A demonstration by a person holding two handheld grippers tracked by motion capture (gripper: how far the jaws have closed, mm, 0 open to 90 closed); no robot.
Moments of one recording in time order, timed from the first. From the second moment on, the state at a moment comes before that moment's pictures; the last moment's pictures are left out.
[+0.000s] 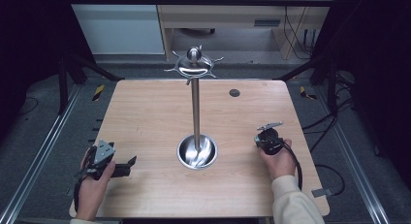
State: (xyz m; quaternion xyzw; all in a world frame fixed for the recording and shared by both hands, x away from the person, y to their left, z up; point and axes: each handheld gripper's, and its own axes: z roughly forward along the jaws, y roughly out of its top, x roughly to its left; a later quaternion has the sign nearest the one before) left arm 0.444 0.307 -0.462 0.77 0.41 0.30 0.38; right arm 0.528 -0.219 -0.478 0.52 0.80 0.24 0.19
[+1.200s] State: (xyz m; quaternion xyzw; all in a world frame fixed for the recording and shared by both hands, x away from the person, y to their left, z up) left arm 0.441 0.306 -0.463 0.77 0.41 0.30 0.38; right arm 0.556 -0.221 -0.444 0.54 0.82 0.17 0.12
